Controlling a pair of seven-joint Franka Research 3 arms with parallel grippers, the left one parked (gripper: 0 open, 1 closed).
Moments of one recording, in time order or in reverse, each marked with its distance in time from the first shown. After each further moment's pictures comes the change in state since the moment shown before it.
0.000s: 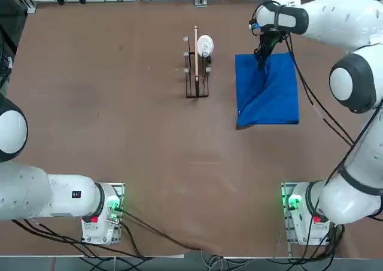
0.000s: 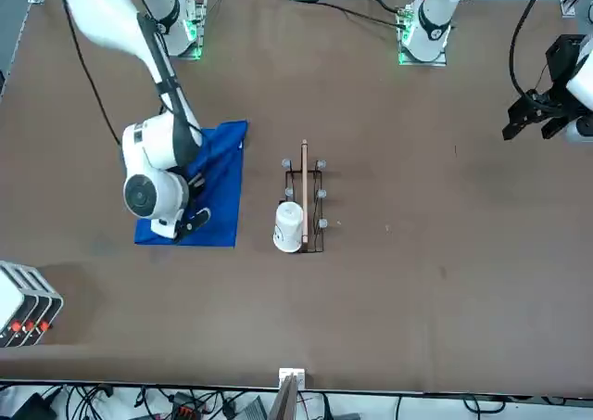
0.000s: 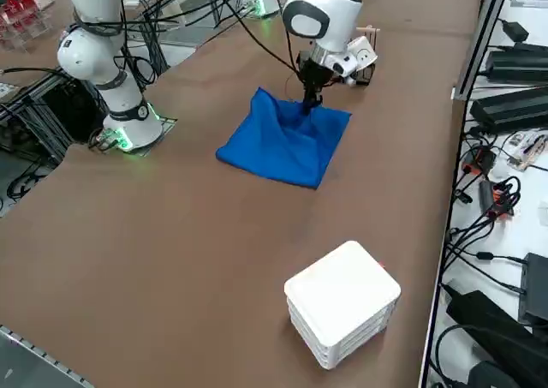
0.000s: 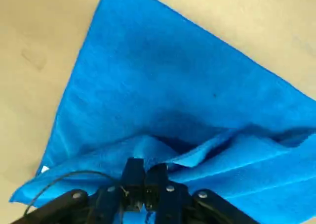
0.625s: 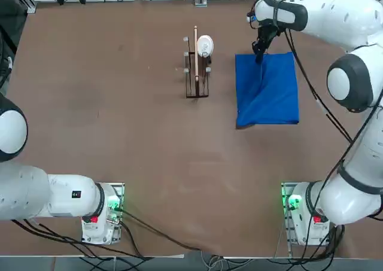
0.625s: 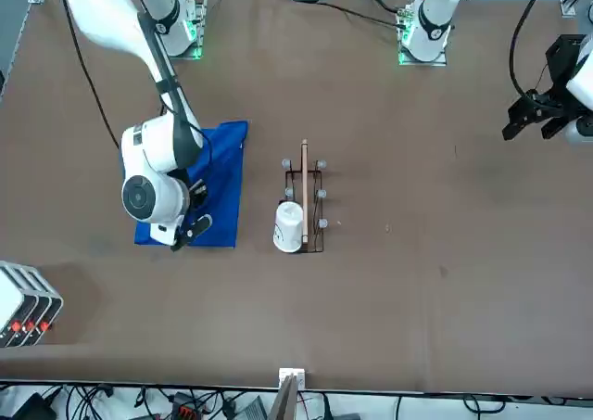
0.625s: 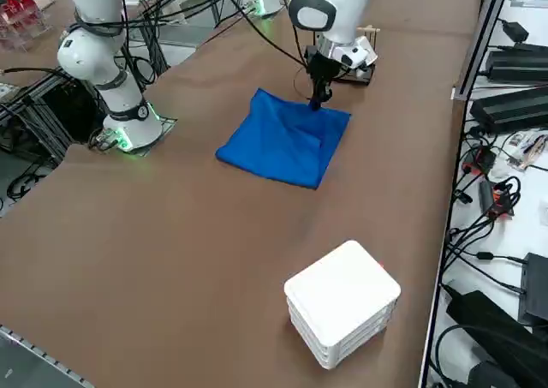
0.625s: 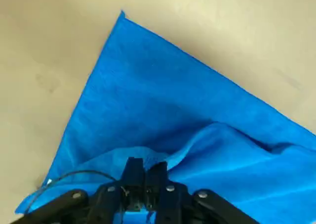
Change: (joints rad) arm 0.013 0.033 0.000 0.080 0.000 -0.002 0.001
